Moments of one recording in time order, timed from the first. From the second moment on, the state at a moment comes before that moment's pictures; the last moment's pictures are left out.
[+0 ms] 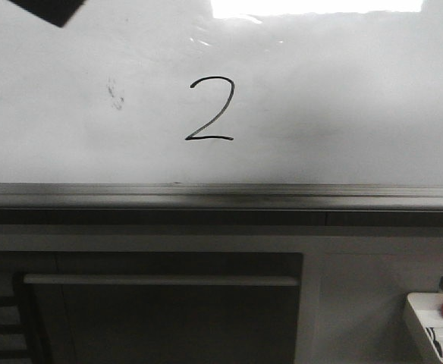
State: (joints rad) left arm -0.67 1.11 -1.04 -0.45 0.85 0.83; right arm 0.29 1.30 -1.35 0.80 1.24 -1.15
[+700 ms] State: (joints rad) left arm -0.70 1.36 -1.25 -0.55 0.79 0.97; right arm 0.29 1.31 -1.35 0.76 1.24 -1.34
